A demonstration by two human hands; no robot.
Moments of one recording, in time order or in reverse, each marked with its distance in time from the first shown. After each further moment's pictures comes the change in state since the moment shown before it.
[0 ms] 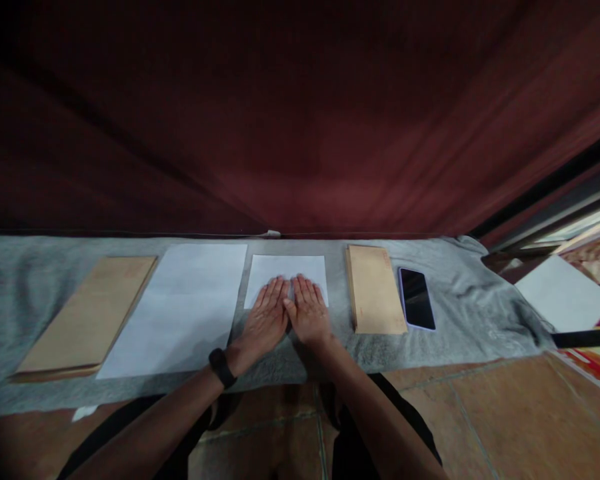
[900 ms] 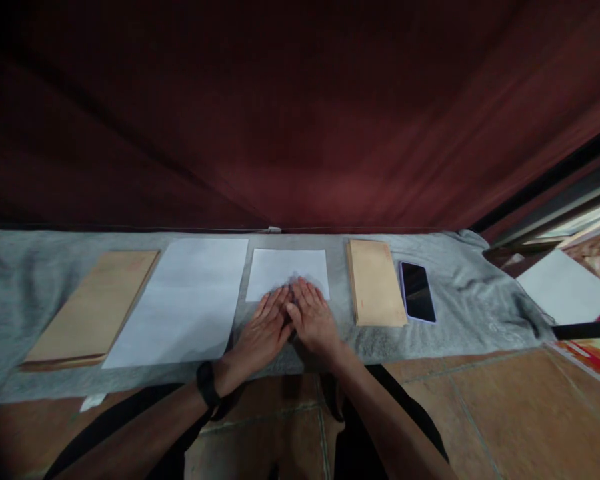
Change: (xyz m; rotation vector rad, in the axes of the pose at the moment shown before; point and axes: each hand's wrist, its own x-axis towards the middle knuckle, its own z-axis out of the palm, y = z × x) left_hand -0.035 0.006 -0.022 -0.055 -0.029 0.117; right_hand -0.022 0.001 -0.027 0.050 -0.084 -0.079
